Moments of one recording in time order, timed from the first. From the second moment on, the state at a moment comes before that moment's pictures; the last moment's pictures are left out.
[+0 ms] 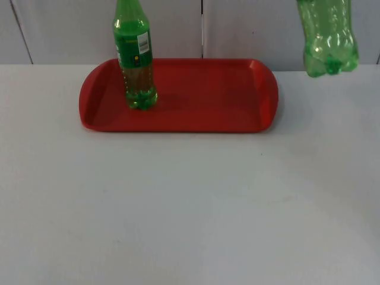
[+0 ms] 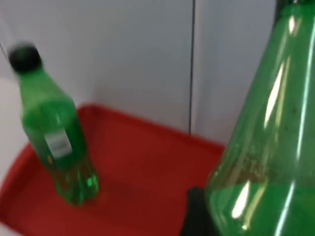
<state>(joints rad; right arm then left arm) 0.43 1.70 -1.29 -0.15 0.01 0.14 0.05 0.00 -0.50 0.00 1.08 0.02</state>
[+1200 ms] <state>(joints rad) 0.43 2.27 -1.26 -0.05 -1.18 -0.01 0.05 0.00 -0.50 0.00 1.08 0.02</state>
